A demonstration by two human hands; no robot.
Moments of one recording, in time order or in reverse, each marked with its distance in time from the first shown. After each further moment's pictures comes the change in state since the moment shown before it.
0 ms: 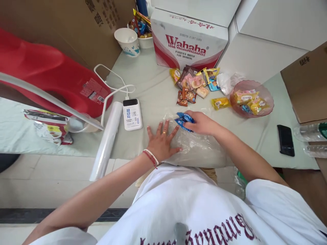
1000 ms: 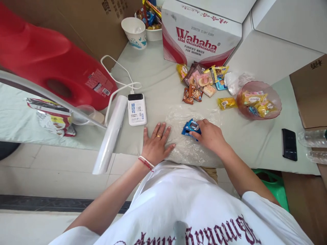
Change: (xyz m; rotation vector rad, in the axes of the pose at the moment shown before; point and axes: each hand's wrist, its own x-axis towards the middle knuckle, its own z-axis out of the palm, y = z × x) left_hand -0.034 -0.027 0.032 -0.071 0.194 -0.037; right_hand -0.036 0.002 0.046 -0.517 0.077 0.301
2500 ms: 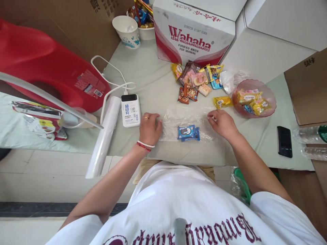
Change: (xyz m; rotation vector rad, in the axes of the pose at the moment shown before) left_hand 0.071 -0.021 -0.009 -0.305 0.343 -0.245; right_hand 0.028 0.090 -0.006 0.070 0.254 -0.090
